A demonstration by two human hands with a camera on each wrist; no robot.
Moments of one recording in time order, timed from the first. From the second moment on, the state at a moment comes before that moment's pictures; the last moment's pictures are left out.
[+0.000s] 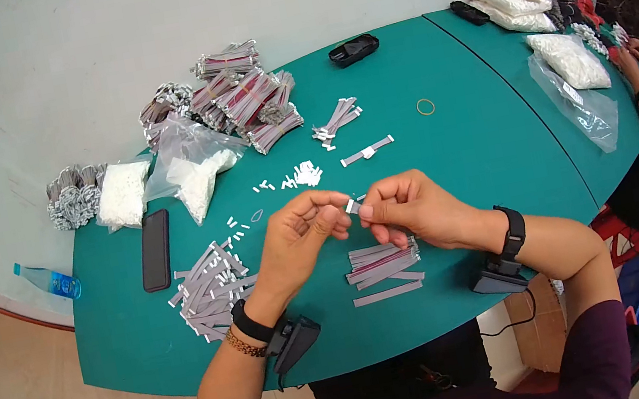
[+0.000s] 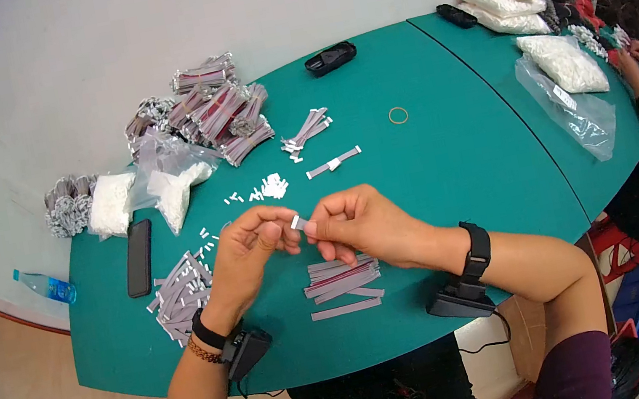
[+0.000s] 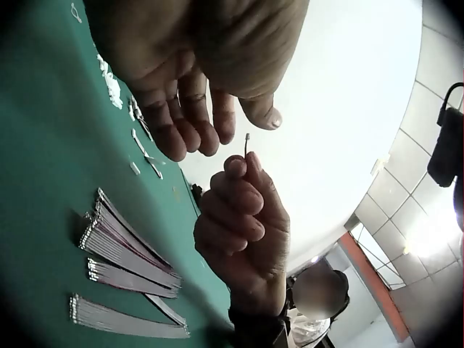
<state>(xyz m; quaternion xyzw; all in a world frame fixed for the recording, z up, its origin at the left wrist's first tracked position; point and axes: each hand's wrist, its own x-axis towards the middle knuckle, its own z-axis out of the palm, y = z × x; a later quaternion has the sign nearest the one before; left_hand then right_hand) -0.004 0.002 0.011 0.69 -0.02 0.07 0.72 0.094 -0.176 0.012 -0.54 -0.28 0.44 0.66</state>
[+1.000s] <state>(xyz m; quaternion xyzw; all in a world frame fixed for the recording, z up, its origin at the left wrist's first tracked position) -0.011 0.013 0.036 0.72 -0.02 0.07 0.70 0.090 -0.179 0.011 -0.53 -0.38 0.43 0.62</state>
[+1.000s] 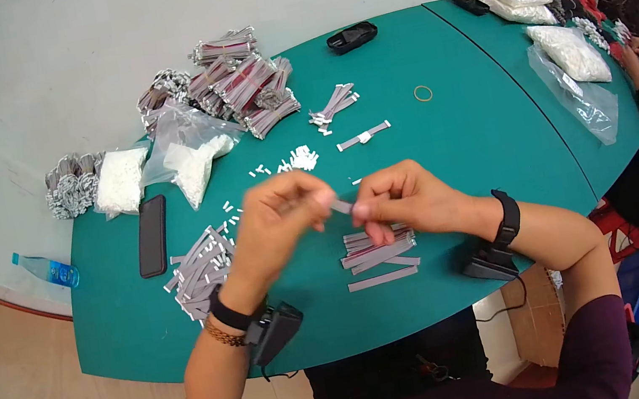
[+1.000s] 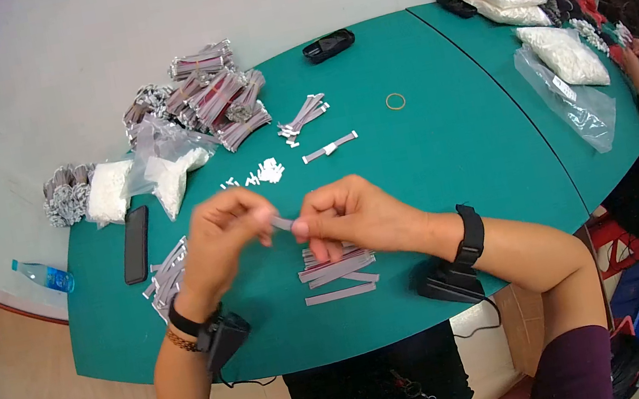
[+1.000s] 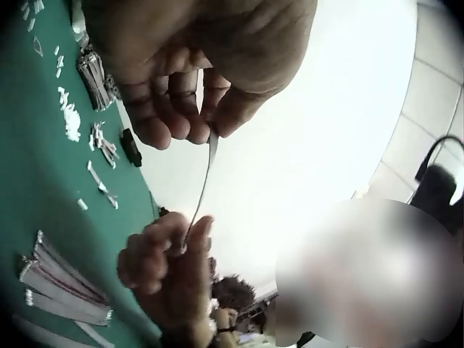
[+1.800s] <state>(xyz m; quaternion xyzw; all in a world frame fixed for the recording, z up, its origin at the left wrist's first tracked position) -0.148 0.139 0.032 0.87 0.22 0.16 0.41 0.092 -0.178 0.001 -0.68 -0.64 0.18 0.32</state>
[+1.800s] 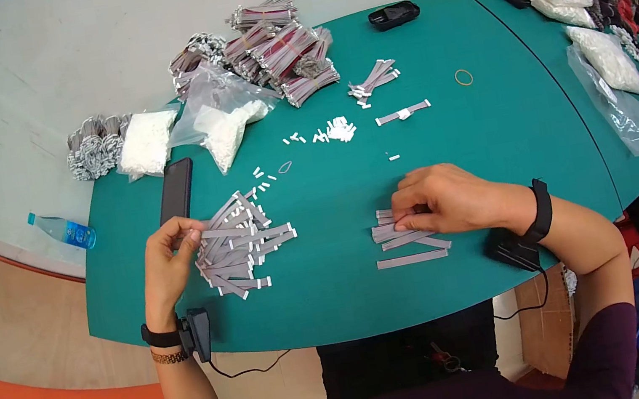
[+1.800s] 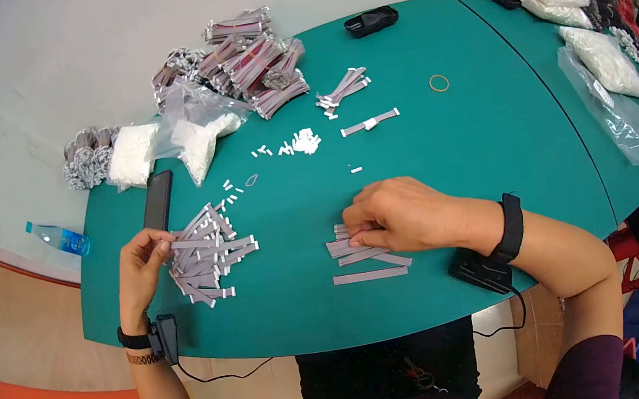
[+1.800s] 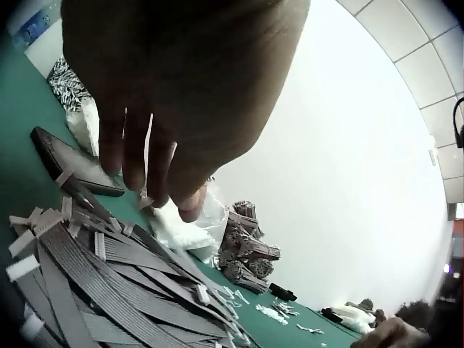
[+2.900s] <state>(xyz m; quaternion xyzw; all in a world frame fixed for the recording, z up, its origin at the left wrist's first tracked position) 0.001 0.013 0.003 0.65 0.01 0.01 0.76 0.105 -0.170 0.004 -0.52 -0.28 0.54 0.60</state>
